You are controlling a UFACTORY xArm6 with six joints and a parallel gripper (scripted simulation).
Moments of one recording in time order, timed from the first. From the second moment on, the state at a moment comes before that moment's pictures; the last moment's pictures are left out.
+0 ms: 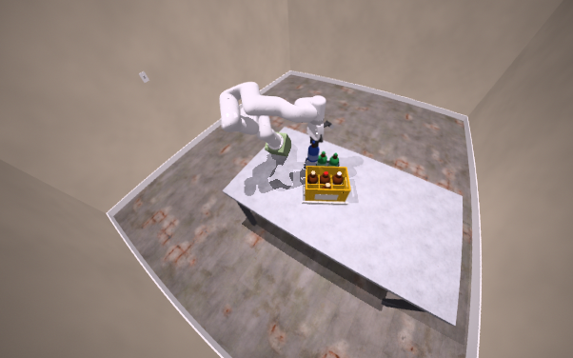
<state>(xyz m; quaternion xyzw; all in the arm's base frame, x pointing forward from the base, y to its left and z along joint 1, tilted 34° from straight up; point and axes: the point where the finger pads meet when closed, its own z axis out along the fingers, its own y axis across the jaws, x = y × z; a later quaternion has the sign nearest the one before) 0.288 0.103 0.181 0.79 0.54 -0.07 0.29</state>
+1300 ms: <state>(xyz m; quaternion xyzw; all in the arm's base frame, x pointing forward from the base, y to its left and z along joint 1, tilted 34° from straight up) 0.326 0.050 0.225 0.79 0.54 -0.07 0.29</state>
